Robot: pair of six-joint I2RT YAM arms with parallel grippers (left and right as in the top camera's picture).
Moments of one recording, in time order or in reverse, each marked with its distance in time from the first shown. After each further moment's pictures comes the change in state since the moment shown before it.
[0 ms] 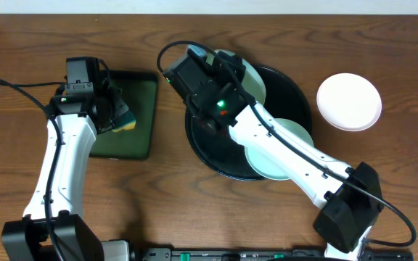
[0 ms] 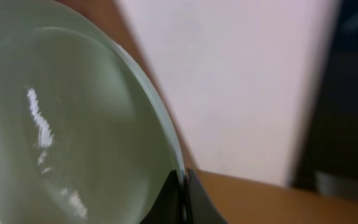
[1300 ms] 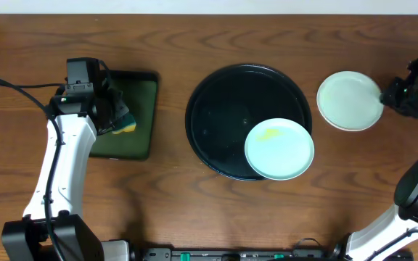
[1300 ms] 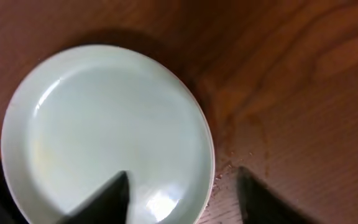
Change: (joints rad) left arm 0.000 0.000 0.000 -0.020 0.000 0.000; right arm -1.250 0.000 -0.295 0.047 -1.089 0.700
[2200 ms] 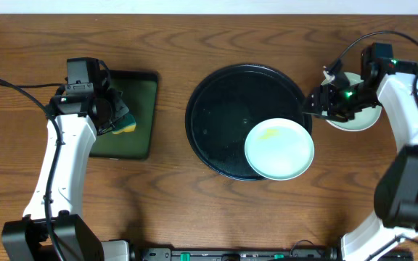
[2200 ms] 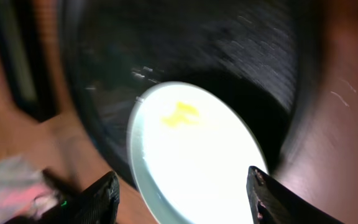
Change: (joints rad) left arm 0.000 0.000 0.000 -0.001 0.000 0.000; right arm 0.318 -0.090 0.000 -0.428 -0.416 -0.148
